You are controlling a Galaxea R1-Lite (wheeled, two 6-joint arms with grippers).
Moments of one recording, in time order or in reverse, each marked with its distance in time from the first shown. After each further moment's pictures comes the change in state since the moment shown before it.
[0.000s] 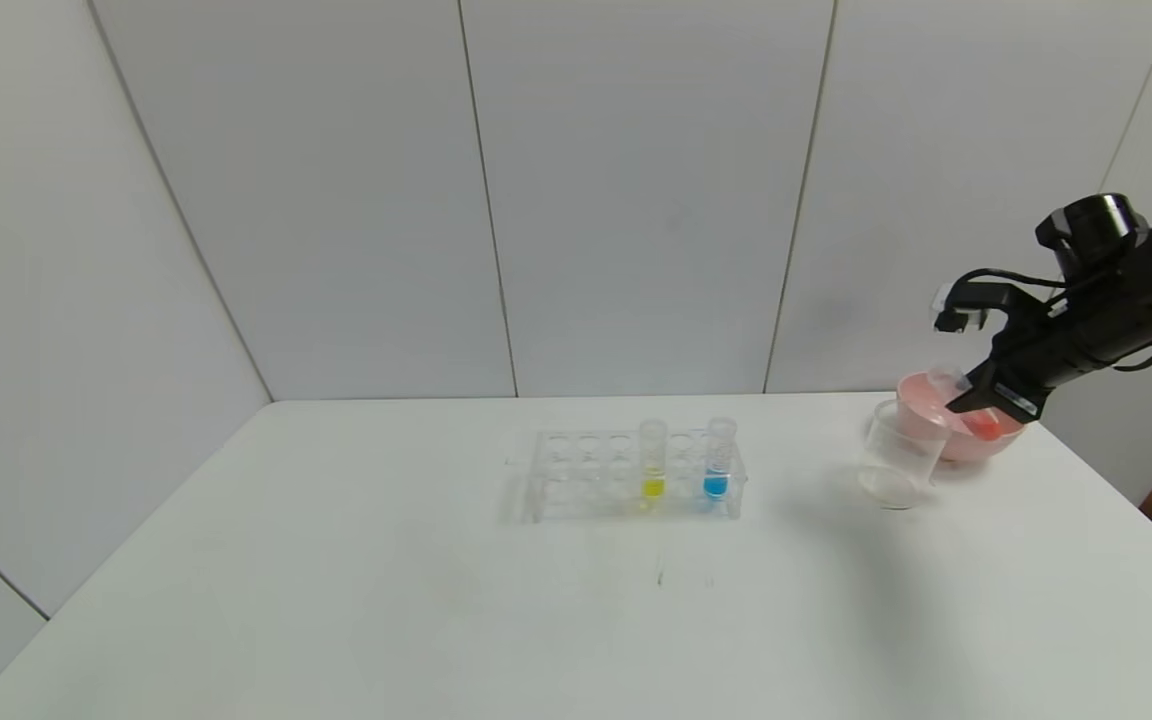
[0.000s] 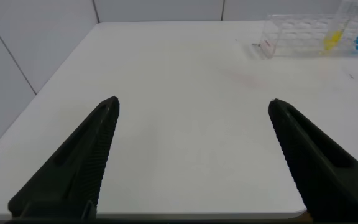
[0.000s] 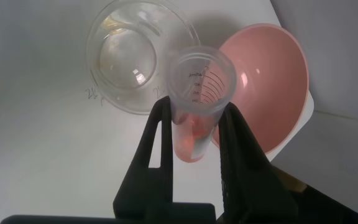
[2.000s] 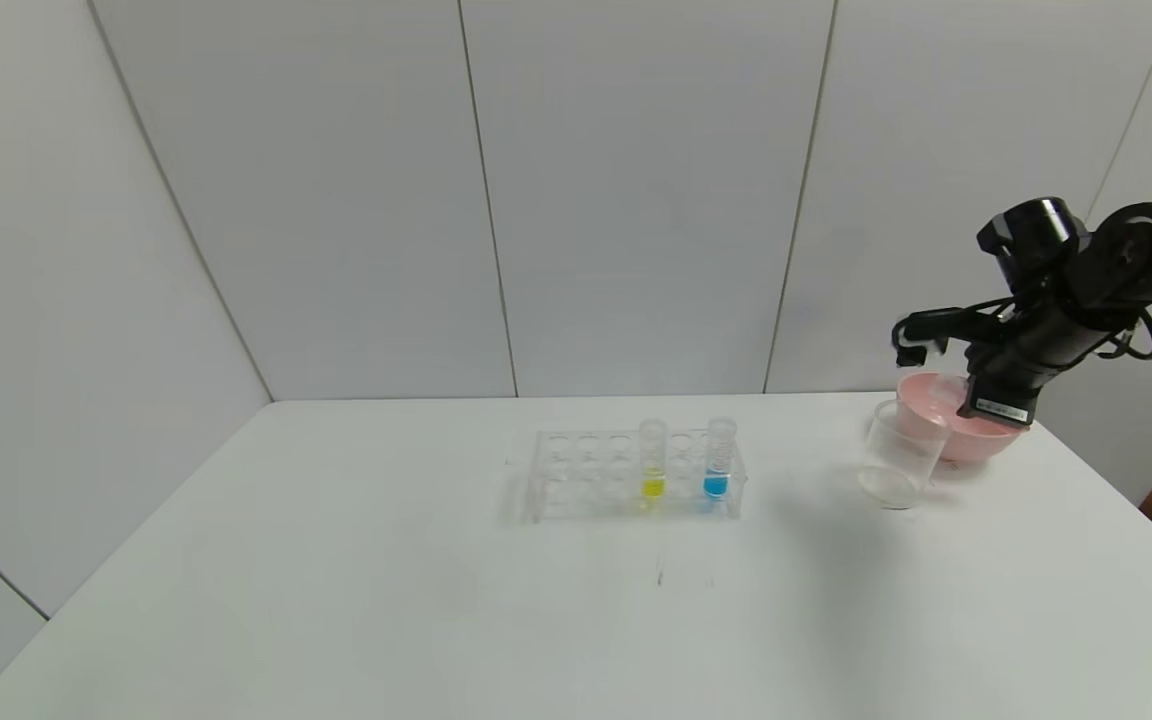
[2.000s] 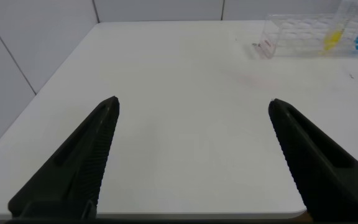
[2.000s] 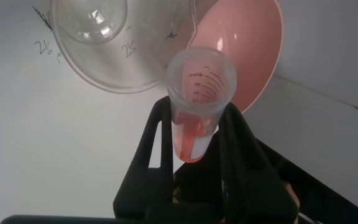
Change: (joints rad) left arm 0.000 0.000 0.000 0.000 0.000 0.000; right arm 0.098 0.007 0.000 0.005 -0.374 -0.119
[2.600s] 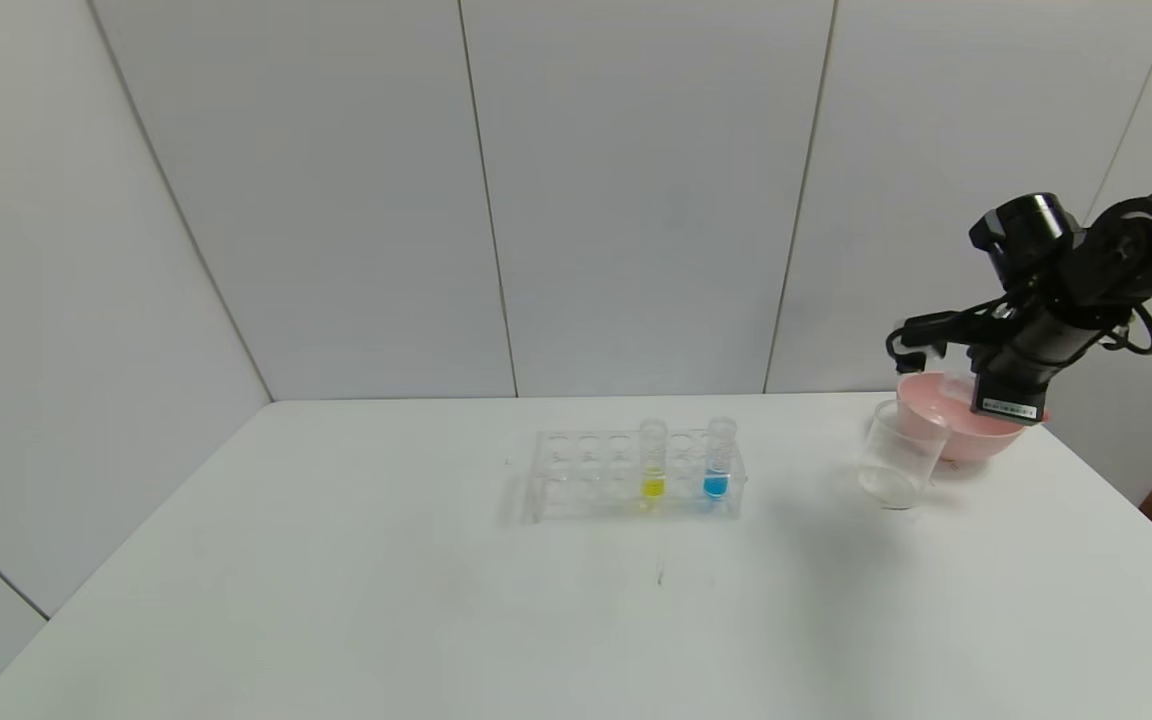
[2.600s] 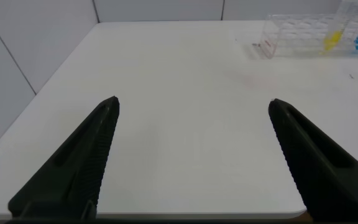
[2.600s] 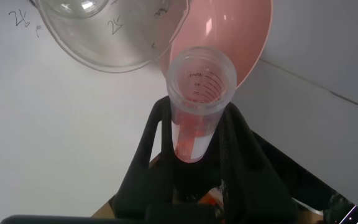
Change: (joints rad) left arm 0.000 0.000 0.000 0.000 0.000 0.000; right arm 0.028 -0.010 0.000 0.008 -0.117 -0.049
